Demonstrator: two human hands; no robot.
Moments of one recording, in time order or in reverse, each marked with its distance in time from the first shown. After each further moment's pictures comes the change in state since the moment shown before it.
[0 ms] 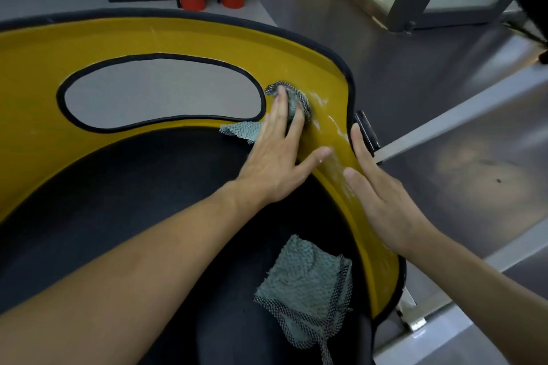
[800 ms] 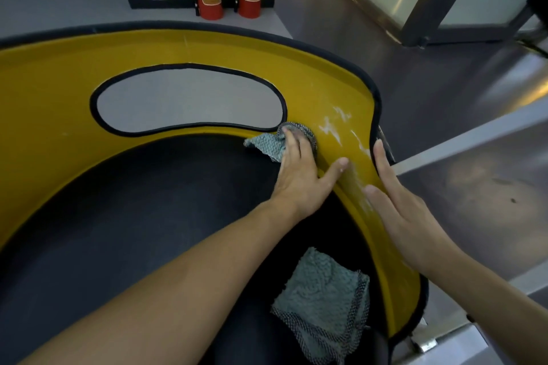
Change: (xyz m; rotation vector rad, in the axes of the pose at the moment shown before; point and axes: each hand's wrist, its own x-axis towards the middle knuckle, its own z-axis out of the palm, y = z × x) left_hand -0.001 0.015 0.020 -0.297 -0.121 -0.386; right_hand 0.001 -0.001 0.001 0.000 0.006 0.047
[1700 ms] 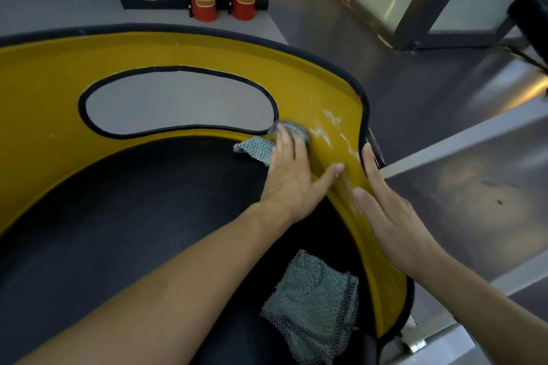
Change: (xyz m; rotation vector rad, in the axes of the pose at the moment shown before) left_hand 0.000 0.007 -0.005 0.251 0.102 0.119; right_hand 0.000 0.001 0.001 -0.017 0.012 -0.054
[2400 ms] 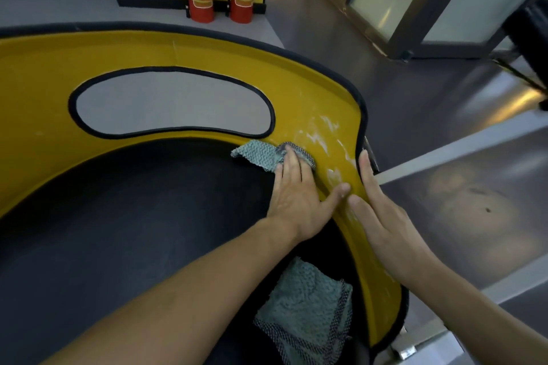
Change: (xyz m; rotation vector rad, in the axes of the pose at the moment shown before) left_hand -0.010 0.003 0.029 0.005 -0.125 -0.075; right_hand 0.002 0.000 0.001 0.002 0.002 0.006
